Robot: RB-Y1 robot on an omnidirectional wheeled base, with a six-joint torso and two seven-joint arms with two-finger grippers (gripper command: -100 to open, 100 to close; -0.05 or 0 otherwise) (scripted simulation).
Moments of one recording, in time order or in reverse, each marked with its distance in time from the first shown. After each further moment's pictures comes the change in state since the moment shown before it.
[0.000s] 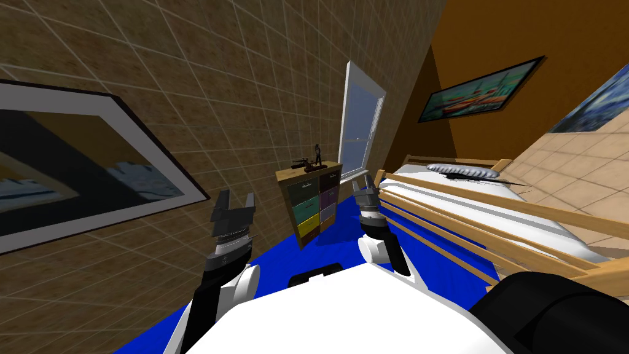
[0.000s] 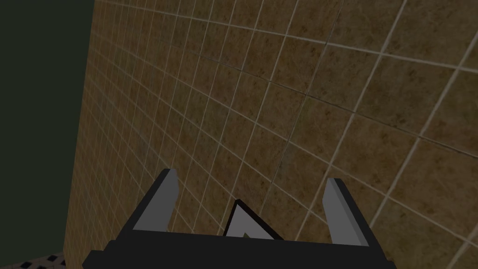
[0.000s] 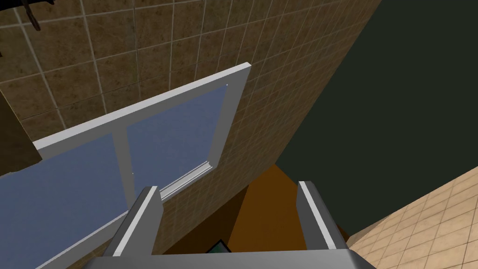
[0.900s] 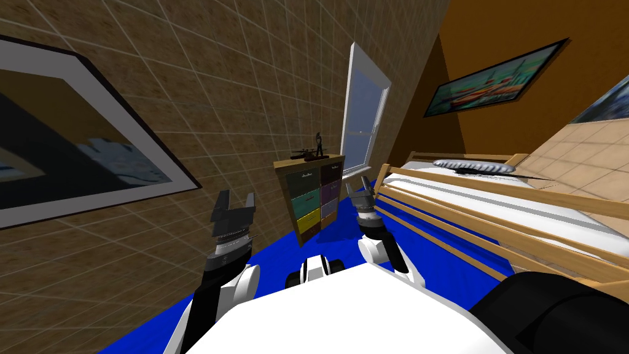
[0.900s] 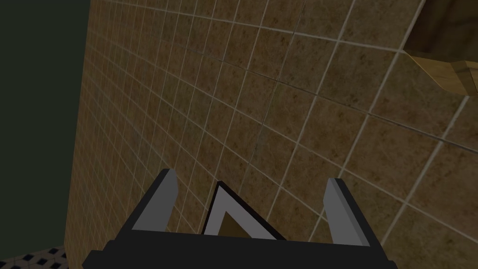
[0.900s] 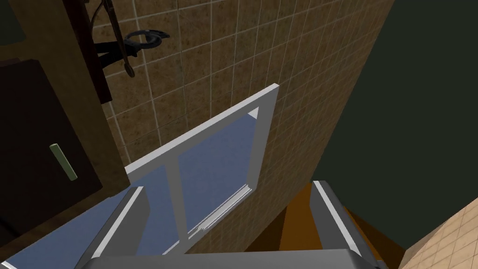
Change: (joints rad) left arm 0.000 0.000 0.000 0.000 0.000 0.000 0.000; right arm -0.017 -0.116 0.038 0.048 -0.043 -0.039 -0.123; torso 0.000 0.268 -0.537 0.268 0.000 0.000
